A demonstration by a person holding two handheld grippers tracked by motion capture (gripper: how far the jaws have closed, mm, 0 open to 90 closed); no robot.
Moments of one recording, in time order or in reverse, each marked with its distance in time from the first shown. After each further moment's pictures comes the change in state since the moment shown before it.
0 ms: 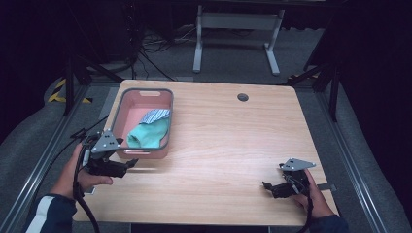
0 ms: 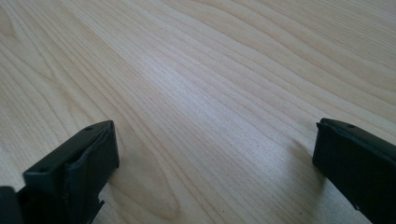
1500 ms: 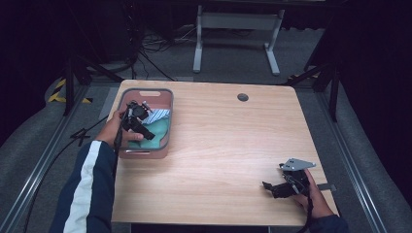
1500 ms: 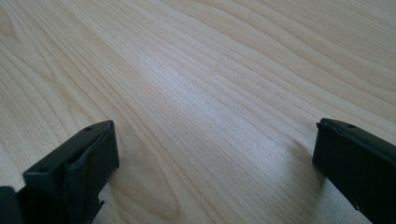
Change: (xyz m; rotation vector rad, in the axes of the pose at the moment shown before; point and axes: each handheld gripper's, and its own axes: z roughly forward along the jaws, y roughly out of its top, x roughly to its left) left arm 0.088 0.050 0.153 0.472 -0.054 -0.141; right arm 0.000 0.000 0.000 0.000 0.000 -0.001
